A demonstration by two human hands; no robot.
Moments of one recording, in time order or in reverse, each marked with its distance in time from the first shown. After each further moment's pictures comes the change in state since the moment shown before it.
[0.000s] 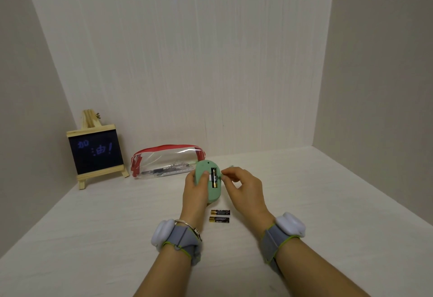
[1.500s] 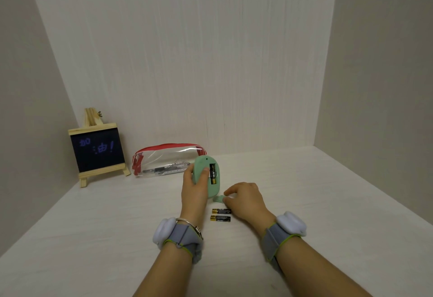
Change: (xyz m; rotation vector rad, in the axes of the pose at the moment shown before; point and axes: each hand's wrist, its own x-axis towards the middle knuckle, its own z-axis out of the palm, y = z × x) left_hand -0.003 0.003 -0.002 -0.019 0.042 0.110; right_hand -0.002 0.019 0.001 -0.435 -0.455 0.339
